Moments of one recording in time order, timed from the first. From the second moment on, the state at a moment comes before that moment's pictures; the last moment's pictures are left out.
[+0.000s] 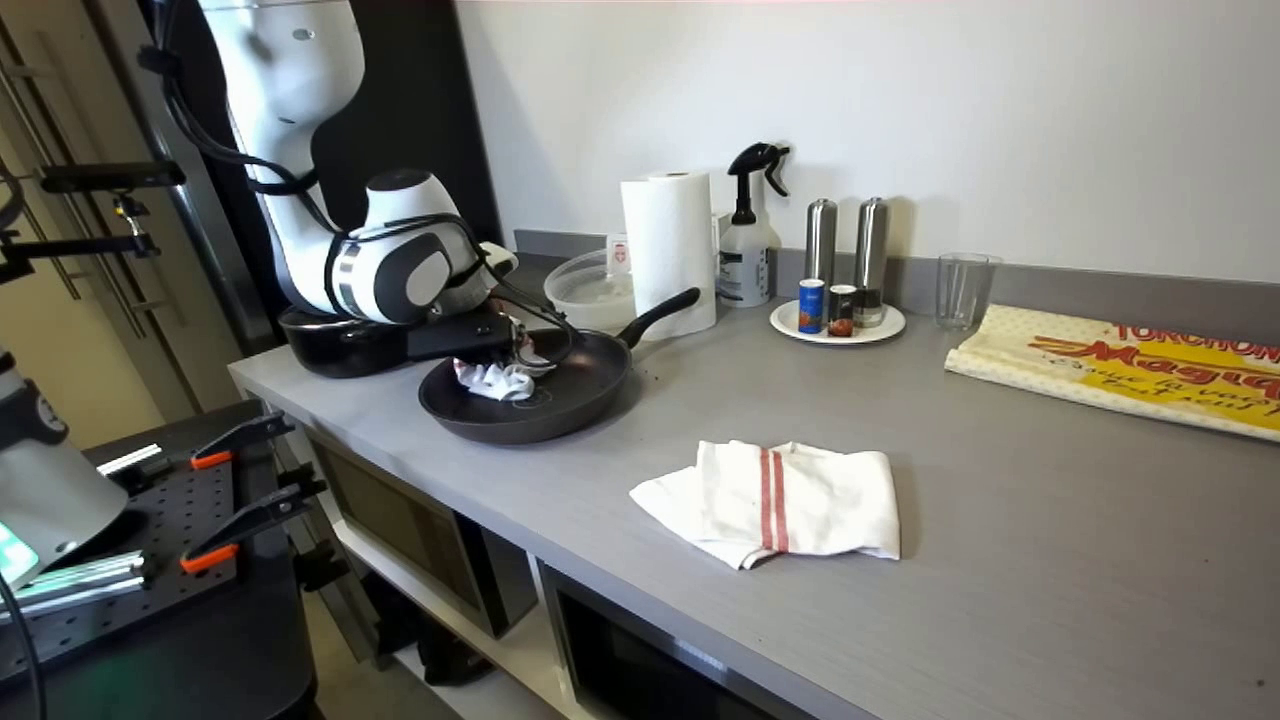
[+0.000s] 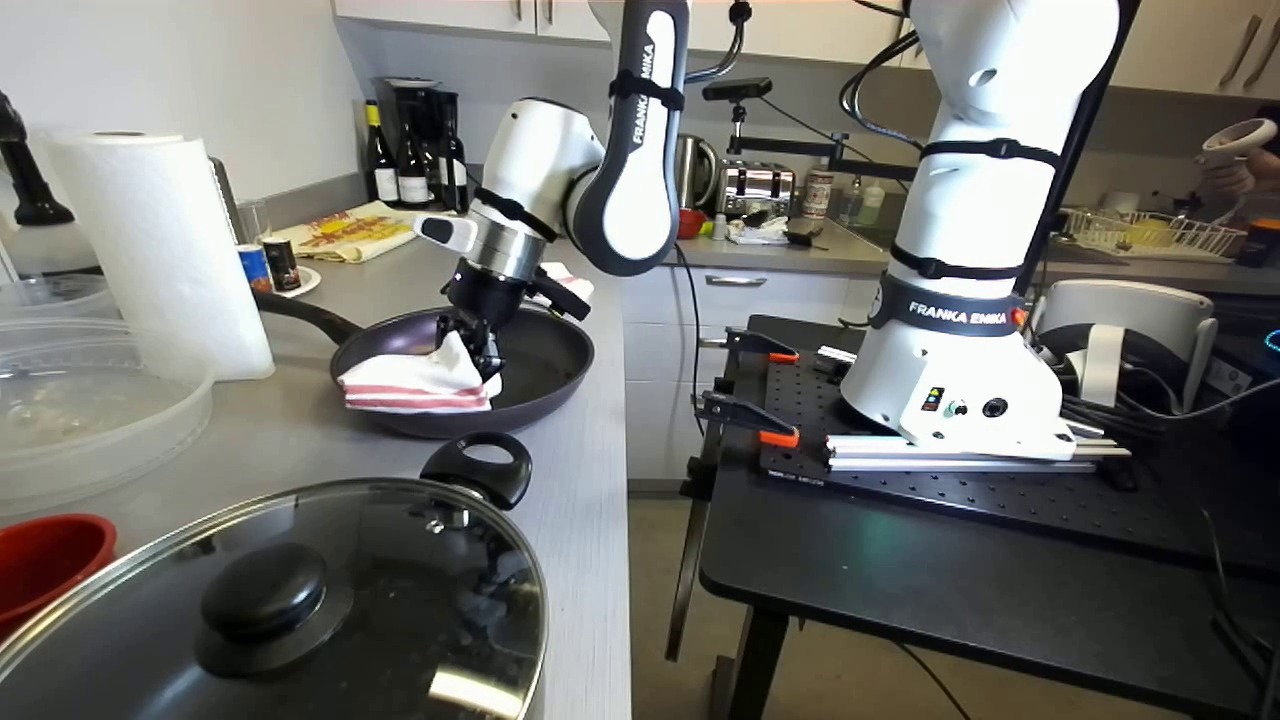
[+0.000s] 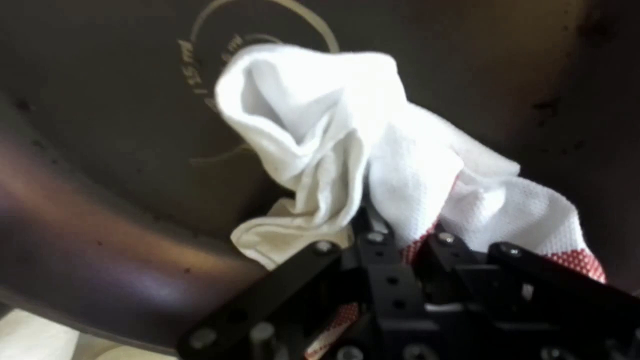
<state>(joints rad) -0.34 0.65 0.27 -2.43 -0.71 3.39 -0.41</state>
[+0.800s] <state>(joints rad) -0.23 0.63 -0.01 -2.35 -0.43 3.37 -0.35</state>
